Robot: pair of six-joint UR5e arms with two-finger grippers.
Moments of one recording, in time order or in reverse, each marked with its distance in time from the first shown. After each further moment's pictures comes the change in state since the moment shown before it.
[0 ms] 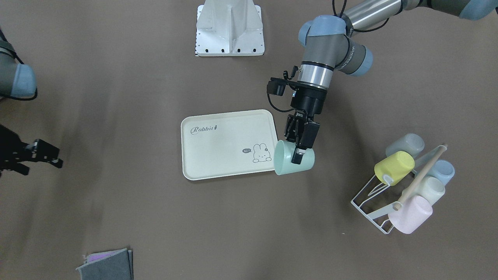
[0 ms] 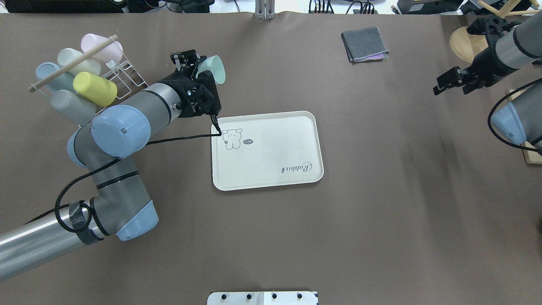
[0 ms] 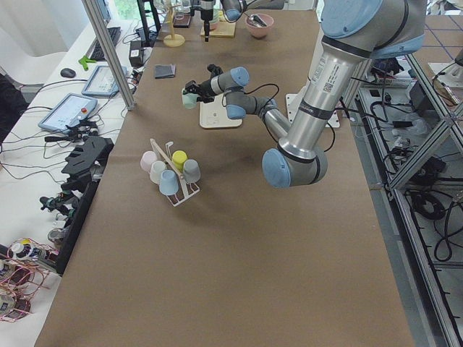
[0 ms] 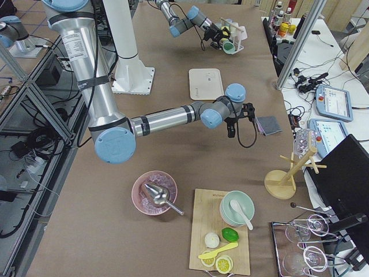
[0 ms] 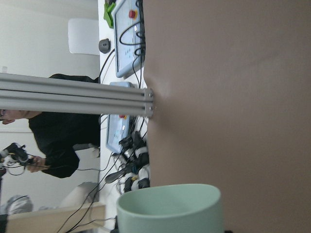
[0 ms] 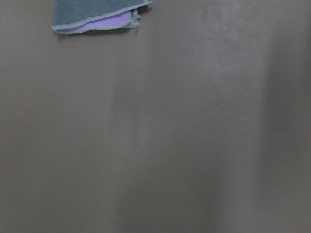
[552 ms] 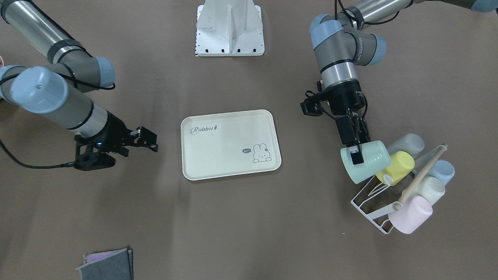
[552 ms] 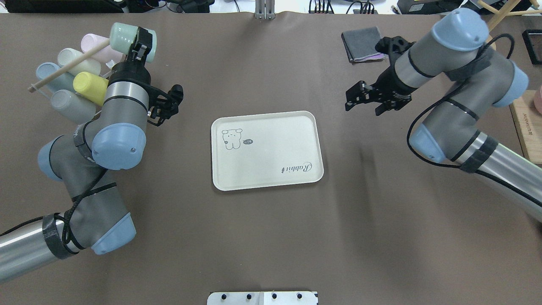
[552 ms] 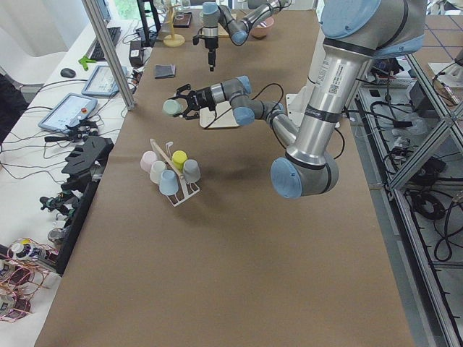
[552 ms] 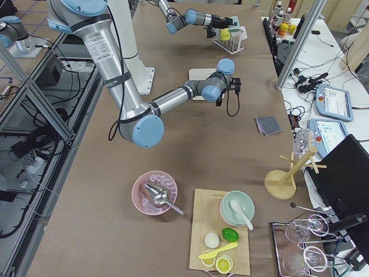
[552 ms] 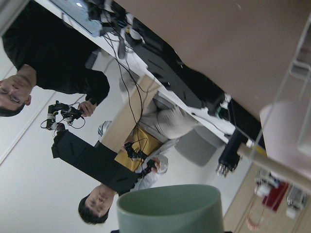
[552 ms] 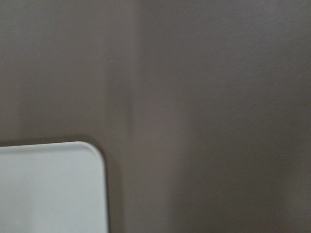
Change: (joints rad) left arm 0.008 0.112 -0.118 0.304 0.533 0.736; right arm -0.254 0.178 0.002 0.115 -0.013 0.478
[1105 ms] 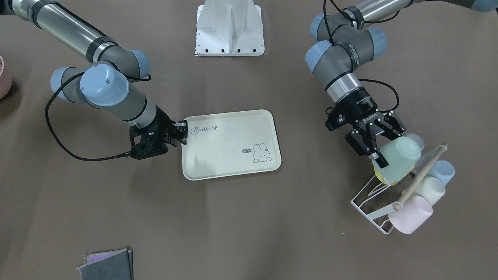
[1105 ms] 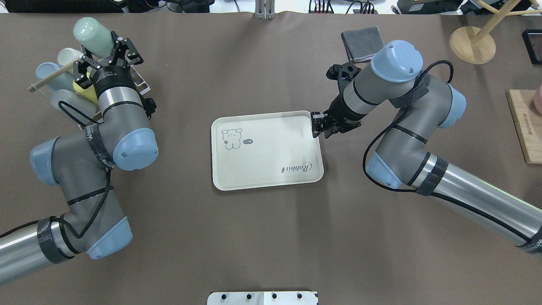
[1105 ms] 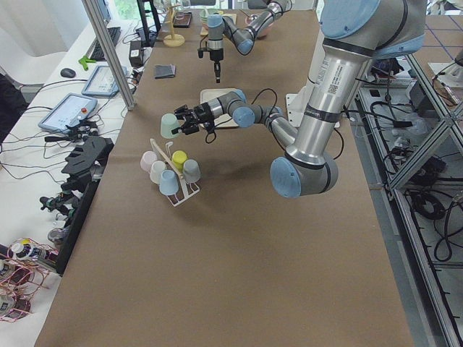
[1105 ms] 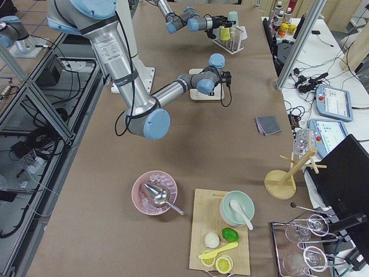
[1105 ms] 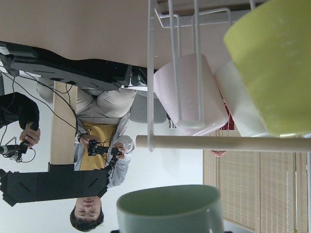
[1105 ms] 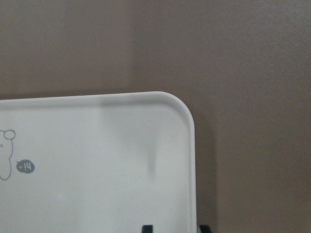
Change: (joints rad) left arm 0.006 0.025 -0.057 0.507 0.300 0.389; right arm -0.193 0.124 -0.039 0.000 -0.103 0.109
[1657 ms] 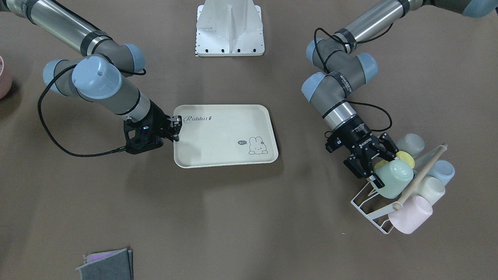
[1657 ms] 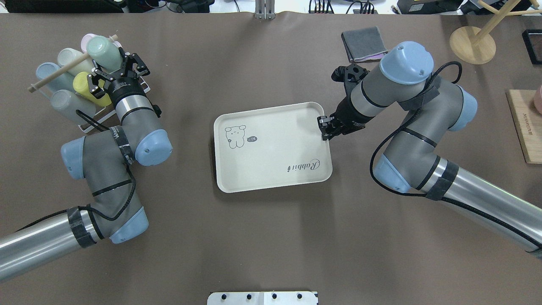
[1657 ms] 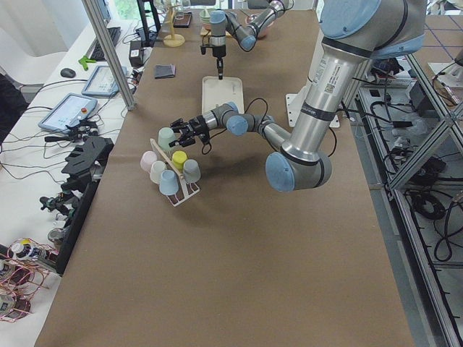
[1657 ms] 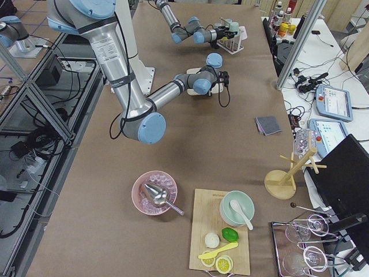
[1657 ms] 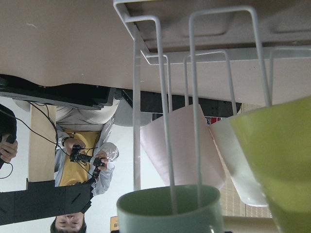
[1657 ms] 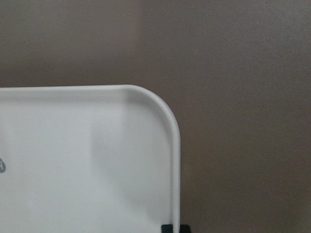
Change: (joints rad) left arm 0.001 -0.056 0.226 0.038 -0.020 -0.075; right arm 0.002 -0.022 0.037 -0.025 -0.002 -0.079
